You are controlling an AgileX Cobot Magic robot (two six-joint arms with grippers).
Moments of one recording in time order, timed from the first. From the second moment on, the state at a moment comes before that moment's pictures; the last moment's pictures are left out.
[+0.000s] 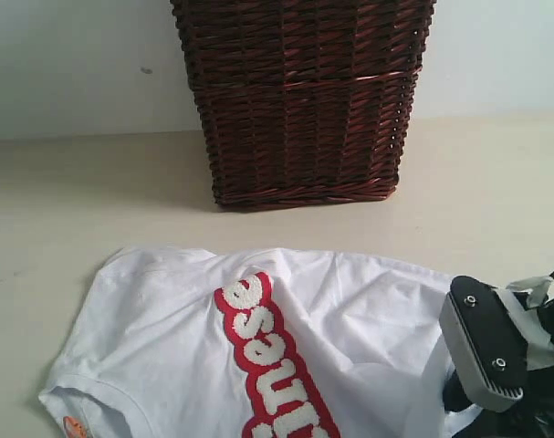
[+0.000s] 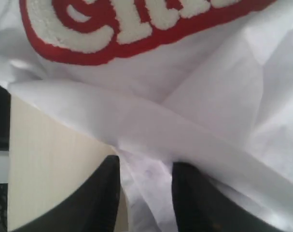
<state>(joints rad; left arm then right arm) 0.12 0.00 0.00 0.10 0.37 -0.08 0.21 1.44 -0.52 0.67 0.81 -1.83</state>
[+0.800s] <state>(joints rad) 0.12 0.00 0.00 0.10 0.37 -0.08 0.21 1.39 -0.50 0.53 1.18 -1.96</state>
